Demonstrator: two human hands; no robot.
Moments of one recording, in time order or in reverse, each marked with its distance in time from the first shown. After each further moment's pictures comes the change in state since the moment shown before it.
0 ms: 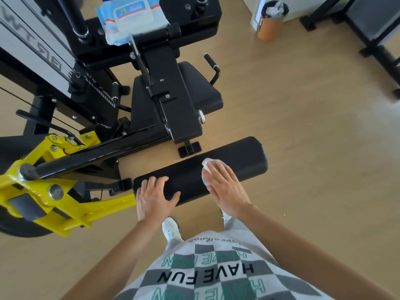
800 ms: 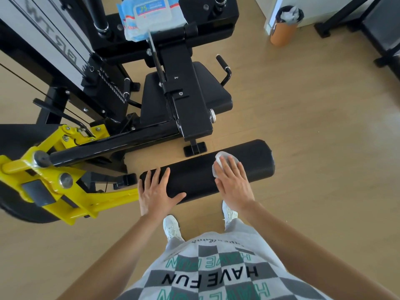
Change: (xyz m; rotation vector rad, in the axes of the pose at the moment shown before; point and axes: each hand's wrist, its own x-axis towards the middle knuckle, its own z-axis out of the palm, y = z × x) left_hand 0.000 -0.012 0.004 0.078 -0.158 -0.078; right_hand 0.012 0.004 -0.006 0.004 -0.035 0.124
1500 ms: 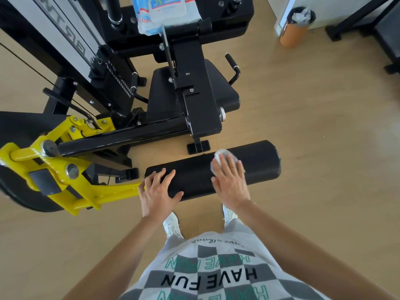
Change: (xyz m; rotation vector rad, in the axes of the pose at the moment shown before) left_hand -0.014 -0.011 0.008 -0.091 0.100 -0.019; right_hand 0.012 -0.025 0.006 0.013 0.035 0.001
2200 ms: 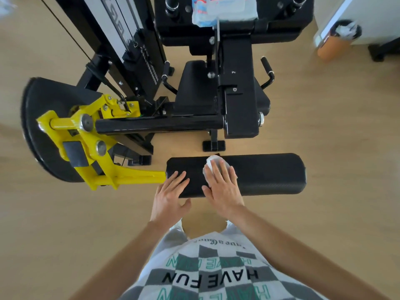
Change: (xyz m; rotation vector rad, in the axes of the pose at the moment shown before) left_hand -0.038 -0.032 0.010 -0.359 0.054 0.089; right_hand 0.015 -0.069 0.013 -0.055 -0.081 -0.235
